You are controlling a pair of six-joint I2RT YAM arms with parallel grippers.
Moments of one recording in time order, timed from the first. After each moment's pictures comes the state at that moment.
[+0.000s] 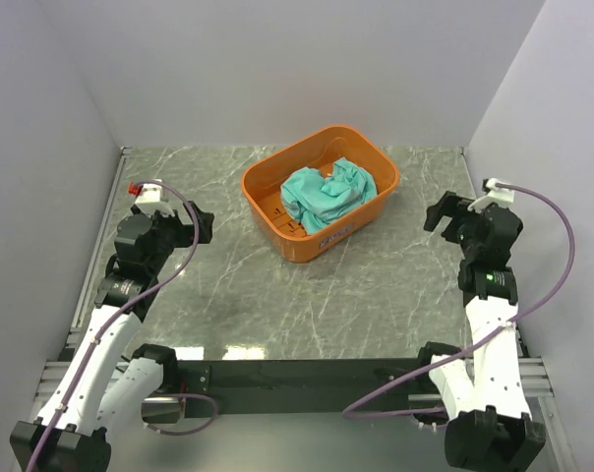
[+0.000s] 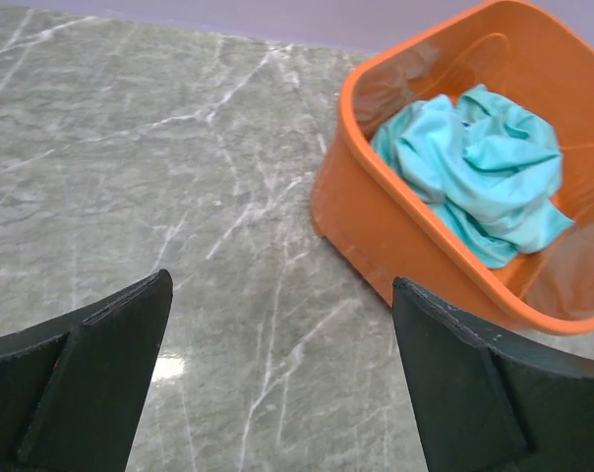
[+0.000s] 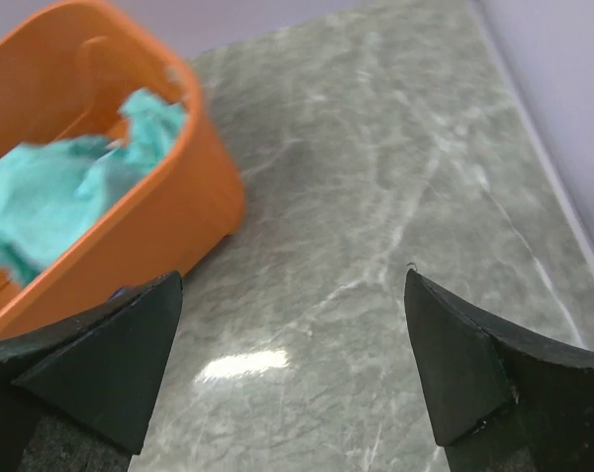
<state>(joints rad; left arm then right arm) -0.19 0.76 0.70 -0.15 0.01 -0.28 -0.21 0.81 0.76 -0.24 -0.10 0.21</state>
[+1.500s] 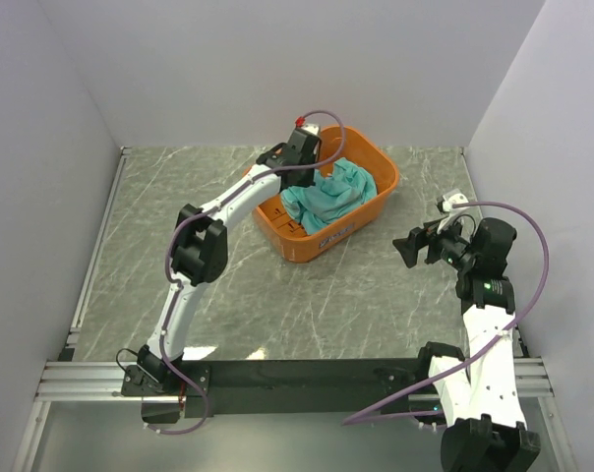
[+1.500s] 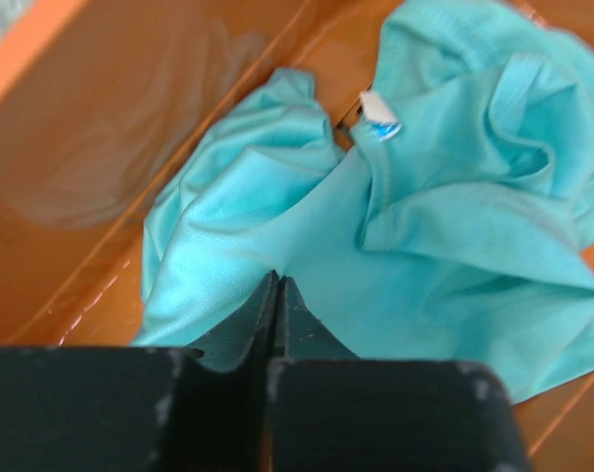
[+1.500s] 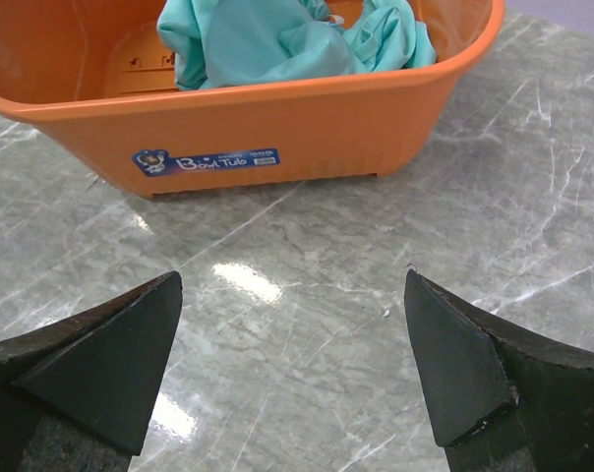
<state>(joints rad) -0.61 2.32 2.17 -0.57 -0.20 -0.34 -0.23 0.74 0.70 -0.35 -0.73 -0.23</state>
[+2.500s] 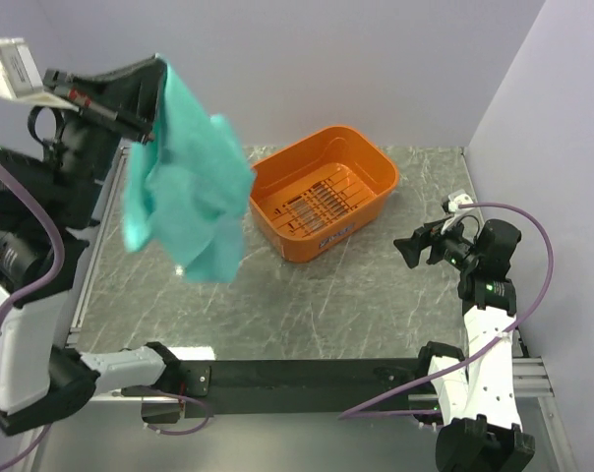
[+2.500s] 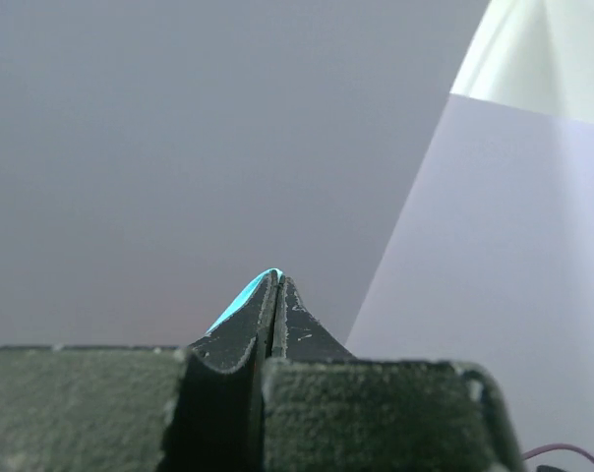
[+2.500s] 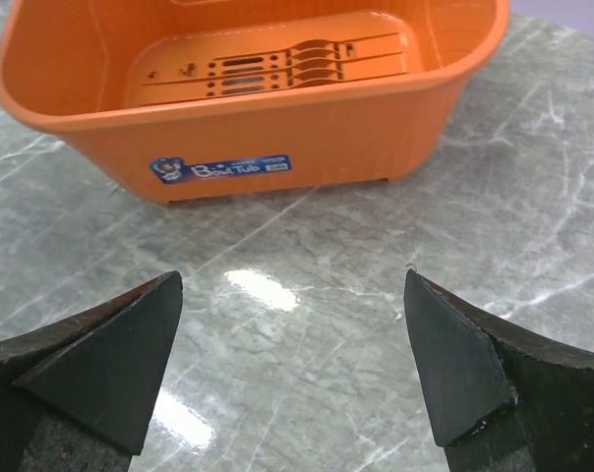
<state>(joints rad) -0.65 1.19 2.09 -0.35 -0.21 -0.25 -0.28 0.73 0.70 -0.35 -0.79 -0.20</state>
